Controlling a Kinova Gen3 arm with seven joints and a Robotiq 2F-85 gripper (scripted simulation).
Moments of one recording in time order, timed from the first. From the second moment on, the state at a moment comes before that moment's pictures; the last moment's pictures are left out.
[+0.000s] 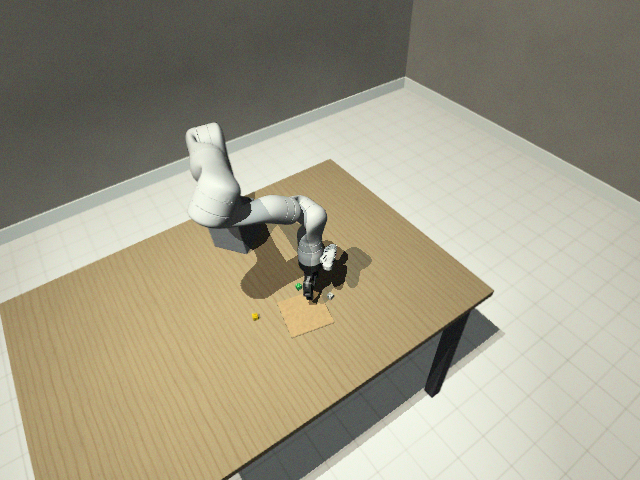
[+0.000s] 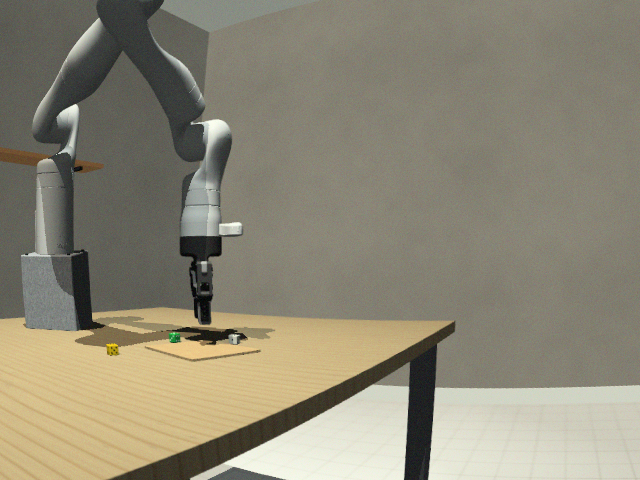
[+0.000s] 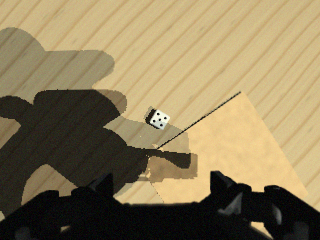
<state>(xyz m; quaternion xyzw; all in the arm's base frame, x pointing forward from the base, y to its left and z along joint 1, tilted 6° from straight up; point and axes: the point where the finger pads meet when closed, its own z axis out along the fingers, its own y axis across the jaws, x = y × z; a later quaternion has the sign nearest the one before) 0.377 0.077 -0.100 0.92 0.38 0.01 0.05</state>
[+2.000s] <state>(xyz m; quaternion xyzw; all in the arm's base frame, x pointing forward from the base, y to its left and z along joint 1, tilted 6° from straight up) 0.376 0.090 0.013 0.94 0.33 0.01 0.05</state>
